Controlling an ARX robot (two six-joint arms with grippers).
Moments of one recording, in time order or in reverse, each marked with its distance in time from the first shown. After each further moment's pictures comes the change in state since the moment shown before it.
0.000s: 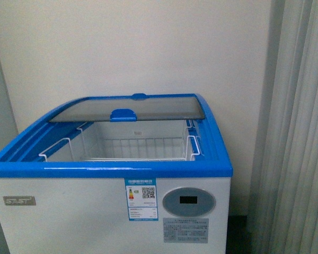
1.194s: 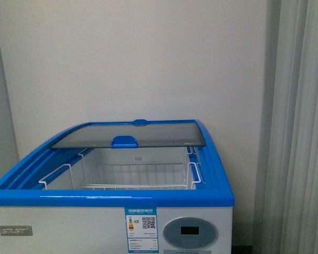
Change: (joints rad) left arm 0.000 0.000 0.000 0.000 0.001 0.000; right arm 0.000 -0.358 -0.314 -0.013 0.000 -0.004
